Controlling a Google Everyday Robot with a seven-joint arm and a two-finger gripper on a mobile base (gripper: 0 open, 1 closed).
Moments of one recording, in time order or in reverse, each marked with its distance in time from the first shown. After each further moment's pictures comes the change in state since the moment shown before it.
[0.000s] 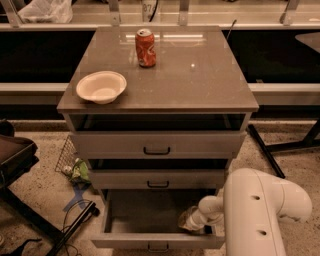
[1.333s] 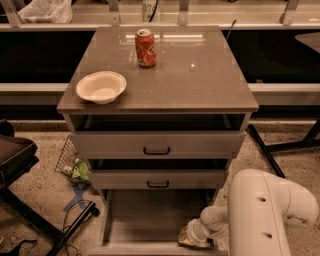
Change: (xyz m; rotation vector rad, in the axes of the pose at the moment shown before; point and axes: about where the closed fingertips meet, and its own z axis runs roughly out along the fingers) arm 0.009 0.076 -0.005 -0.119 0.002 0.052
